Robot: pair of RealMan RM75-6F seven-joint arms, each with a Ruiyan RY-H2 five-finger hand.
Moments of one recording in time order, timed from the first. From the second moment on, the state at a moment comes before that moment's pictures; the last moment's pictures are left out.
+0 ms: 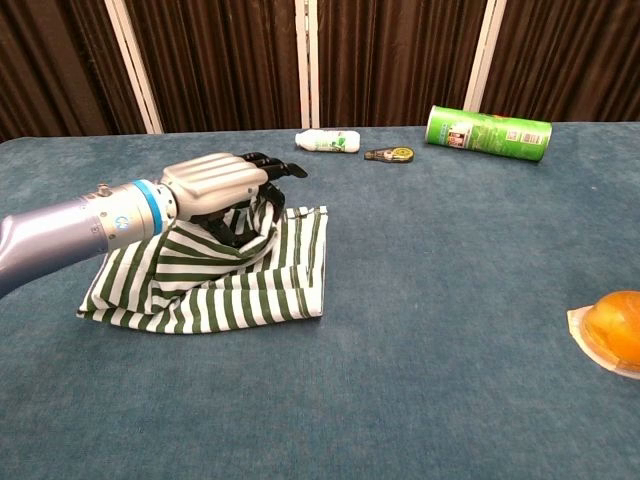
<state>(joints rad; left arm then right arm) -0.96 -1.96 0.04 -0.45 1.66 0.98 -0.37 0.18 -1.13 0.13 -1.72 -1.65 1.59 0.03</state>
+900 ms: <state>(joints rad) -0.98 -1.88 -0.09 -0.69 1.57 1.09 -0.32 0.18 -1.12 0.12 -1.73 -1.67 1.61 0.03</state>
